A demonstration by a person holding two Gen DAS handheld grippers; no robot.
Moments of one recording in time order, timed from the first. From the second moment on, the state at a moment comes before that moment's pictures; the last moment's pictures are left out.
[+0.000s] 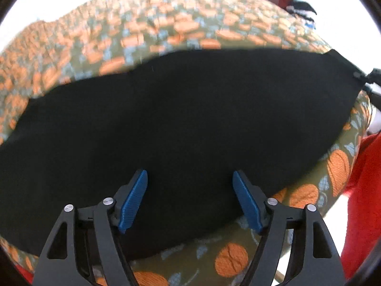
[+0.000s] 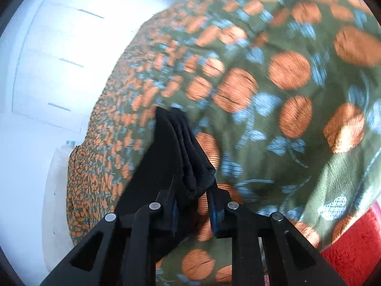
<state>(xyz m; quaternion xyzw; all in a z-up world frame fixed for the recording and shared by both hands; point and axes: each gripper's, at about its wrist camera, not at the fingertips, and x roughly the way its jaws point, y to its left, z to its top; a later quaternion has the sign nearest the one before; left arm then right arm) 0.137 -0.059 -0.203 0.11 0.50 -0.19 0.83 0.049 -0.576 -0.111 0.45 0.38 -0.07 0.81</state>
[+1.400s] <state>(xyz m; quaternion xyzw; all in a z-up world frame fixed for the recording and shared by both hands) 0.127 0.055 -0.176 -0.11 0.49 -0.22 0.84 0.042 -0.221 -0.054 0.04 0.41 0.24 0.88</state>
